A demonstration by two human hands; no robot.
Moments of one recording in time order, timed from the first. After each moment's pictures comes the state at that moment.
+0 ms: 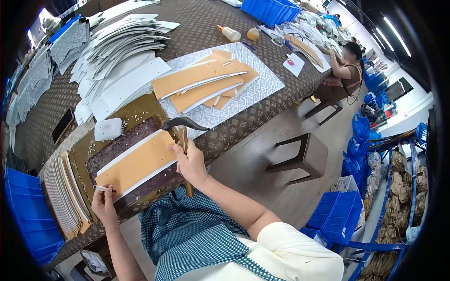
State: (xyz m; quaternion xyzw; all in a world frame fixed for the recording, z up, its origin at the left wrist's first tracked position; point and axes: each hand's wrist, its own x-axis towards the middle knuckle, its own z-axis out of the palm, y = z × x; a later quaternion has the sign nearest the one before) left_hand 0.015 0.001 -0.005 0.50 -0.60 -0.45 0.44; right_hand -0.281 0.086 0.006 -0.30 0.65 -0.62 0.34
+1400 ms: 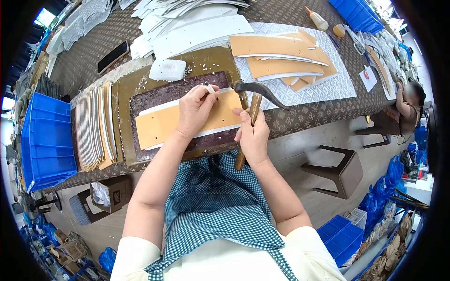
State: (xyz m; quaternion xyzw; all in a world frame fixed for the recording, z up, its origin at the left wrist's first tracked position) left_hand -0.158 -0.039 0.010 0.37 -0.72 -0.42 0.40; right_hand -0.282 0.086 0.024 -0.32 0.67 -0.58 0.34
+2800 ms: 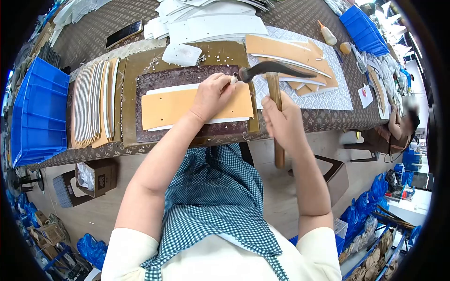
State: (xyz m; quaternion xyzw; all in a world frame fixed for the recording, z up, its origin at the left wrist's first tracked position) left_hand -0.161 -0.039 0.007 0.34 -0.80 -0.30 0.40; right_hand -0.318 0.085 0.120 -0.44 0.68 -0.41 0.42
